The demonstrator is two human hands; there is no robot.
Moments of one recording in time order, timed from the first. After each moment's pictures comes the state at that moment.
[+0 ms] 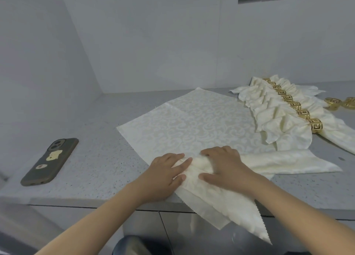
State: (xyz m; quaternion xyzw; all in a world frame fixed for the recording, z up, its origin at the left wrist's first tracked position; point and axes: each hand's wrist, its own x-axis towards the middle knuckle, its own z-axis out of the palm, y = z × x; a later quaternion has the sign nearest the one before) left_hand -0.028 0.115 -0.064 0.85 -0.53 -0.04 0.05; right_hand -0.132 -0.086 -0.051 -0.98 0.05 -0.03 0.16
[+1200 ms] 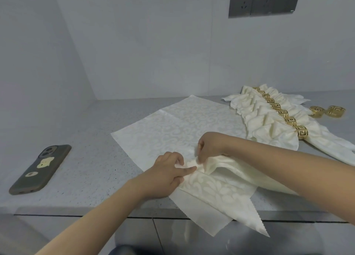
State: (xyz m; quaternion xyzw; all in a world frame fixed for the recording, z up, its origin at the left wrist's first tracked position) left_hand -0.014 0.093 -0.061 0.80 -0.59 -0.01 0.10; right_hand -0.074 -0.100 0.016 -0.94 0.16 0.16 0.24
